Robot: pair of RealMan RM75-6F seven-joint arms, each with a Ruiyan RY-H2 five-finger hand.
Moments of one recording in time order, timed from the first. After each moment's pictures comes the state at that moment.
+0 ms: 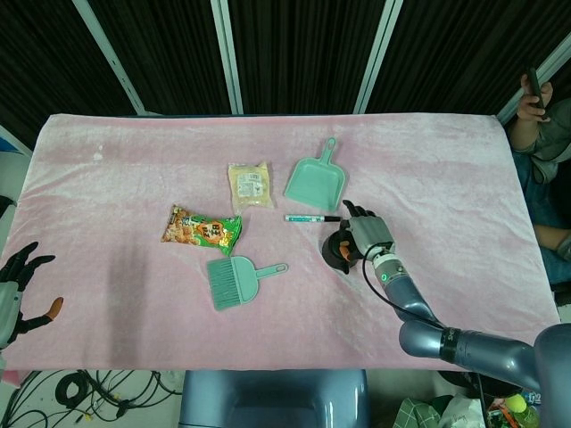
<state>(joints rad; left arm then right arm) -0.10 -1.07 -0.05 -1.71 1.40 1.39 -0.16 0.92 -1.47 0.18 -1.46 -0.60 0.81 -0.37</state>
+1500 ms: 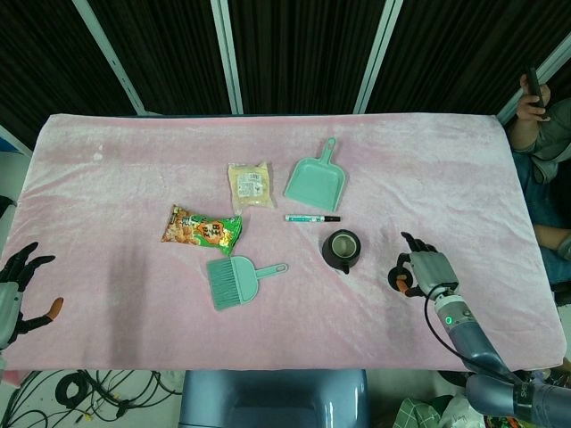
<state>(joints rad) -0.10 -1.07 -0.05 -1.71 1.40 1.39 -0.15 0.64 -1.26 0.02 -1.64 -0.87 0.93 -0.22</state>
